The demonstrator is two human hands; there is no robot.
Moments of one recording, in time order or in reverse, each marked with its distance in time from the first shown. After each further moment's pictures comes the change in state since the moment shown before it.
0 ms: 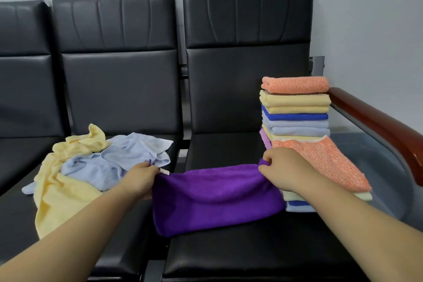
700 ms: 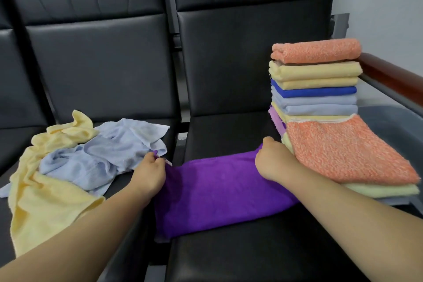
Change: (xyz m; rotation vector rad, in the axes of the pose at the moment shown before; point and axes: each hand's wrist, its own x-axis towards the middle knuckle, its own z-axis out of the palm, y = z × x) left_hand 0.052 -0.018 0.044 0.229 0.196 0.155; right_hand 0.074 -0.013 0.082 0.060 -0.079 0.295
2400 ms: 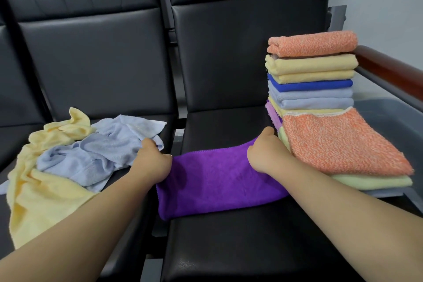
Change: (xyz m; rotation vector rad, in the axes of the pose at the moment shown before) left_hand 0.004 0.022 0.005 0.297 0.039 0.003; right_hand -0.021 -0.019 -0.013 0.090 0.027 0.158
